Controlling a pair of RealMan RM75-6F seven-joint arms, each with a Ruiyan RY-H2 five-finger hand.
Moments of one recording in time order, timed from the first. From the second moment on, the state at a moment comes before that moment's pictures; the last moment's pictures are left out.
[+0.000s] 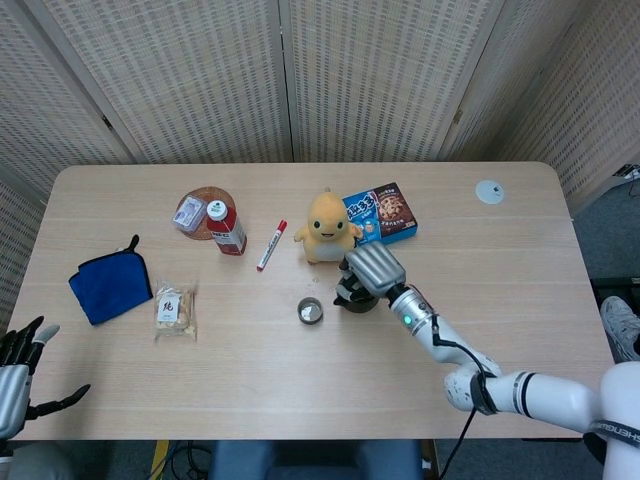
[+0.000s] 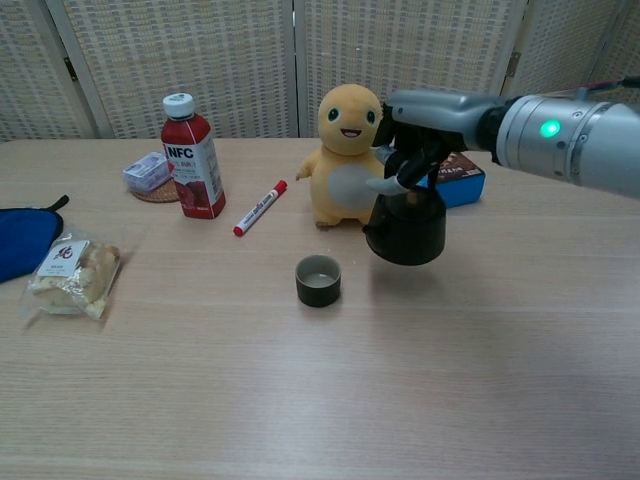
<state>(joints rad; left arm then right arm) 0.00 -1.16 0.00 -1.56 1.50 1.53 -0.02 0.88 -1.50 0.25 -1.47 -1.09 0.78 -0.24</state>
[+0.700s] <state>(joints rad) 0.02 -1.16 0.00 -1.54 1.50 1.55 -0.04 1.05 -1.61 0.23 -1.37 -0.98 0.74 -0.45</state>
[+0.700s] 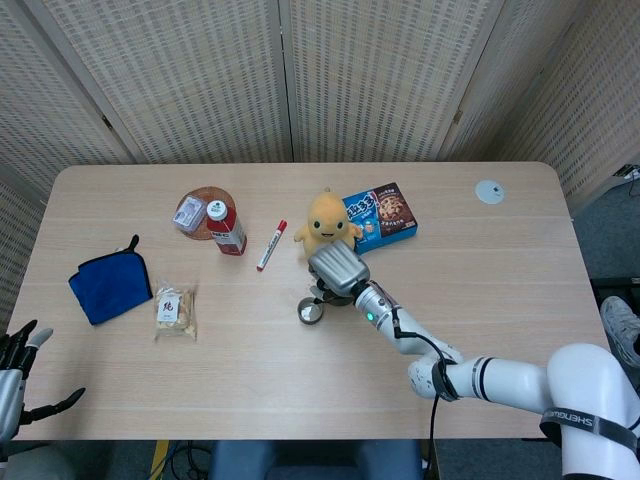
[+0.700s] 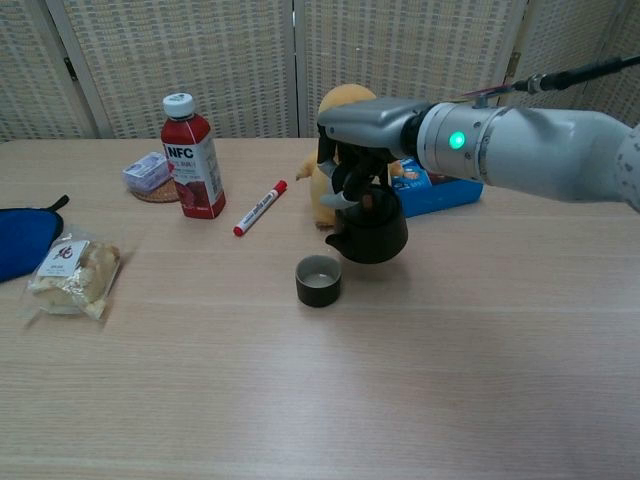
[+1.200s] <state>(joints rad) 0.03 -1.17 0.00 -1.52 1.50 1.56 -0.05 1.12 -1.64 0.20 -1.33 -0.97 0.74 -0.56</state>
